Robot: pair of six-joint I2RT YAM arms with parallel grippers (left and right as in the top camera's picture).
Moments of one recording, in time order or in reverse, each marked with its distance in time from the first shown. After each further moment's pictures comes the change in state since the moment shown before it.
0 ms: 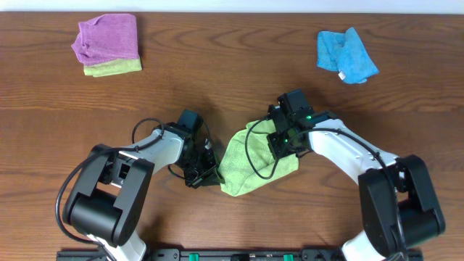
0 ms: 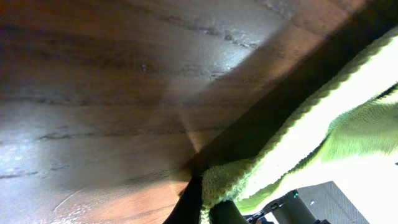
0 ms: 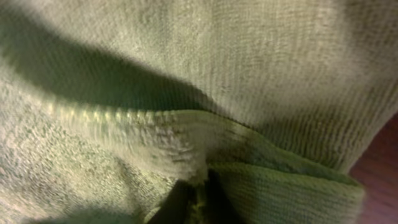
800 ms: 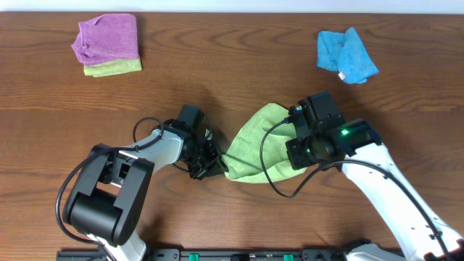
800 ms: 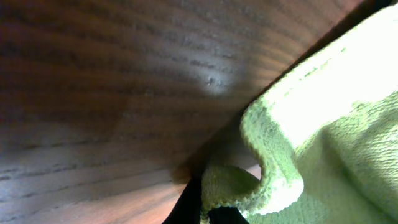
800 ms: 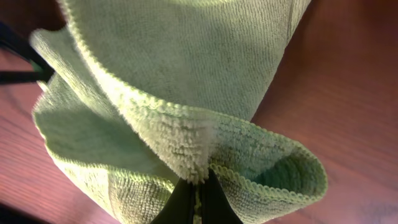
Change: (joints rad) left arm 0.004 0.000 -0.001 0.172 -0.002 -0.113; right arm 0.000 -0.382 0.047 -0.396 0.095 0.047
